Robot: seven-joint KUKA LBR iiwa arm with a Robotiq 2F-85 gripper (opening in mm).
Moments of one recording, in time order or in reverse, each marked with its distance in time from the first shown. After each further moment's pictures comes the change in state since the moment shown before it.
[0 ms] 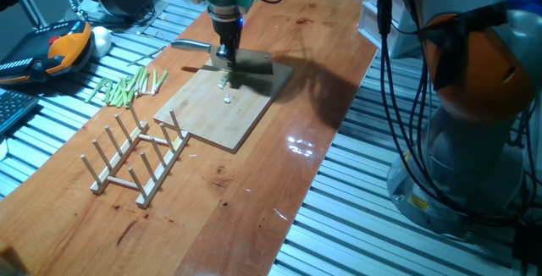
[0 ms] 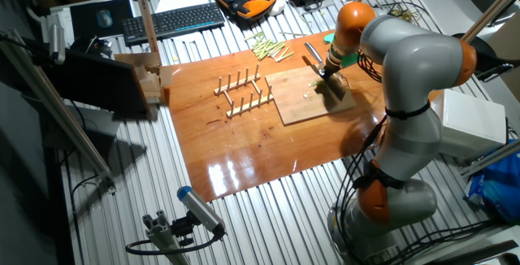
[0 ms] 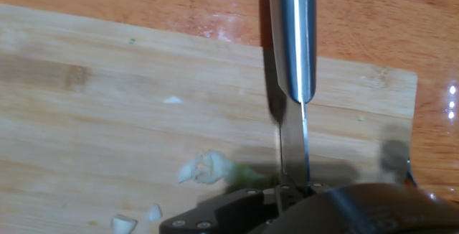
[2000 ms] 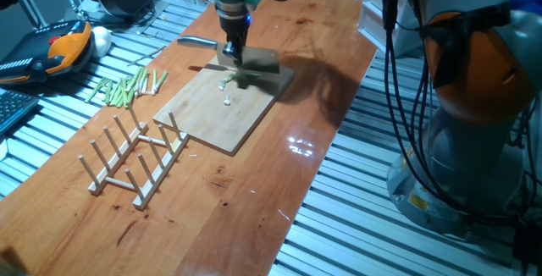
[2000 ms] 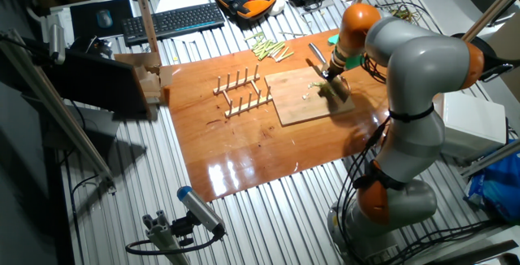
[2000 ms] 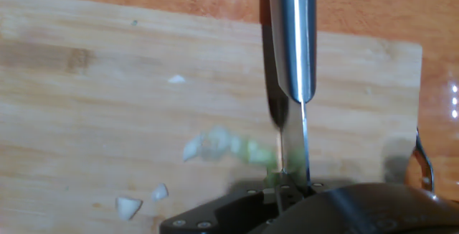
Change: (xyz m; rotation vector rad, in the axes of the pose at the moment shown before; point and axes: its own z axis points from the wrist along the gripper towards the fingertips) arm 0.018 -0.006 -0.003 0.002 -0.020 0.021
